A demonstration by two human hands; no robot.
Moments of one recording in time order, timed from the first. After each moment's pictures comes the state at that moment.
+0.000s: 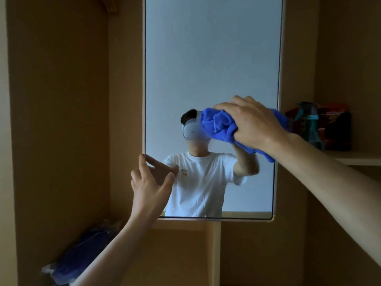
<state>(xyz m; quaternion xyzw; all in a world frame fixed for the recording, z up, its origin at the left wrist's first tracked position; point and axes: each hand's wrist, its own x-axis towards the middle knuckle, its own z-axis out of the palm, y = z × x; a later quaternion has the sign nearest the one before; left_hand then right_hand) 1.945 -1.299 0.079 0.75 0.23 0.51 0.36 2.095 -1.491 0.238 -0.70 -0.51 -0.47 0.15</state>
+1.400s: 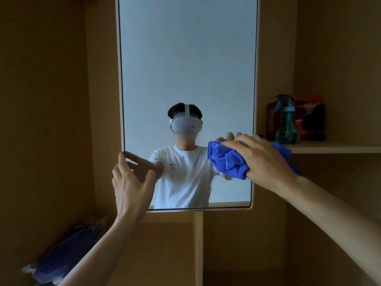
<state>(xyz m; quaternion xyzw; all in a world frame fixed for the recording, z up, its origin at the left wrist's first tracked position) 1.956 -1.310 0.067 0.72 0.26 0.56 0.30 2.144 -1.552 0.135 -0.70 -0.53 -0.45 0.14</state>
